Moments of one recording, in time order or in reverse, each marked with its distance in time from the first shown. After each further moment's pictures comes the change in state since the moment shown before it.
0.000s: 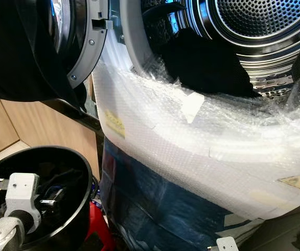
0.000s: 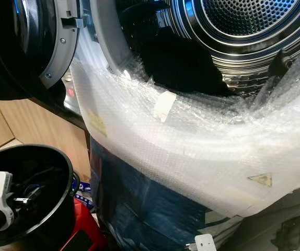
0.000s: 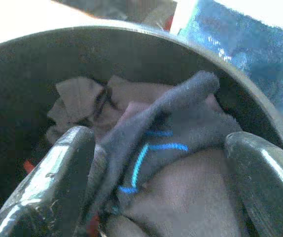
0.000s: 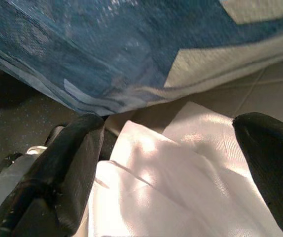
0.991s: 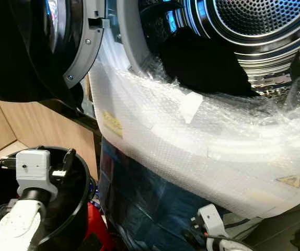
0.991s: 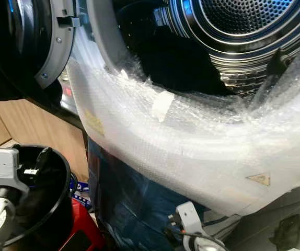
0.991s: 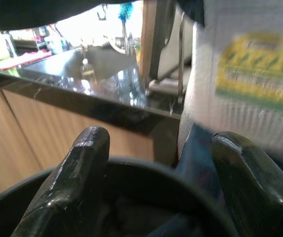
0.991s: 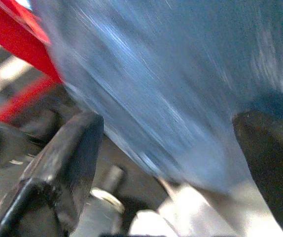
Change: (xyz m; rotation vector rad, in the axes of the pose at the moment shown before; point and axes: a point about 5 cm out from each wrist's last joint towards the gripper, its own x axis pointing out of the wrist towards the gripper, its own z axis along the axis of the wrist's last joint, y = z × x) left arm -0.006 -0.023 0.042 0.077 -0.421 0.149; right arm -0.007 0.011 0.049 -0.050 -0.171 0.299
